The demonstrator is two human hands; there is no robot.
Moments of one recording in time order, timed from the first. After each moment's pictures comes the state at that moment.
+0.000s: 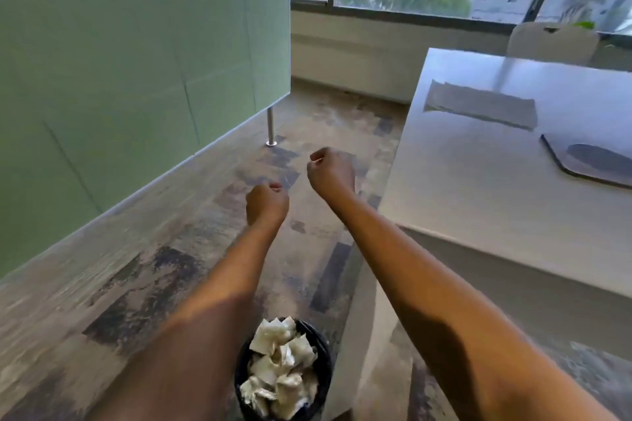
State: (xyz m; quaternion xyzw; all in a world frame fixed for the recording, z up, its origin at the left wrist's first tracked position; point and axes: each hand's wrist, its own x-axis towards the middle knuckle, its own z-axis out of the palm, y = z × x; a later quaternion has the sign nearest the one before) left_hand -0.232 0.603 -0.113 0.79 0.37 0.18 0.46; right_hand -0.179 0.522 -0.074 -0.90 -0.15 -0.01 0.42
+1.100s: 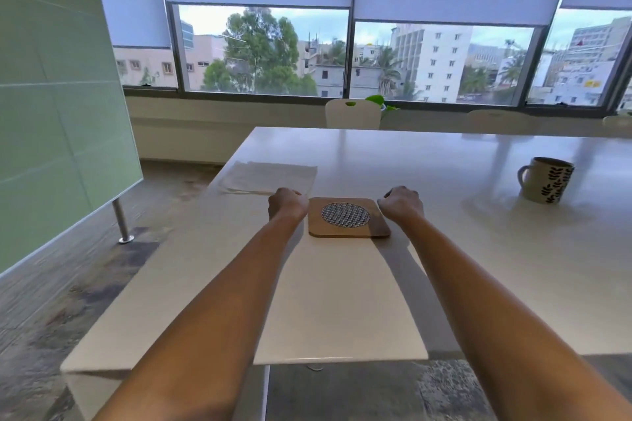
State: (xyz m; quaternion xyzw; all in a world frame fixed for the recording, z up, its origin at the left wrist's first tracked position) left_hand -0.069 0.257 0.017 0.85 0.10 0.10 0.51; right_hand -0.067 0.071 0.019 -0.94 0.16 -0.14 0.28
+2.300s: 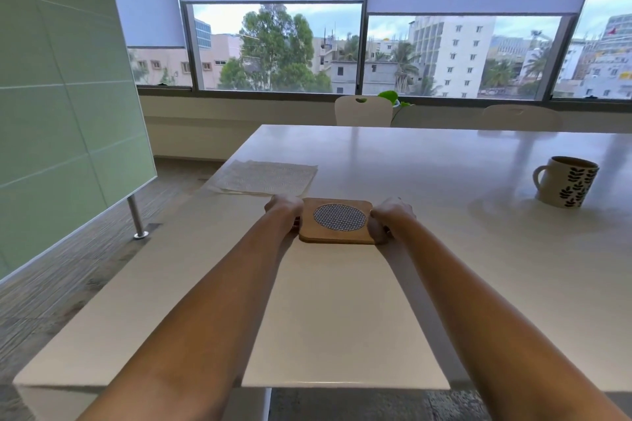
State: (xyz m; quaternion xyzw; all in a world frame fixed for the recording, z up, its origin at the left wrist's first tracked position) left_hand -0.042 0.236 0.011 0.78 0.18 -0.01 0.60; right_hand -0.041 0.057 0.003 -0.93 0.19 -0.04 0.31
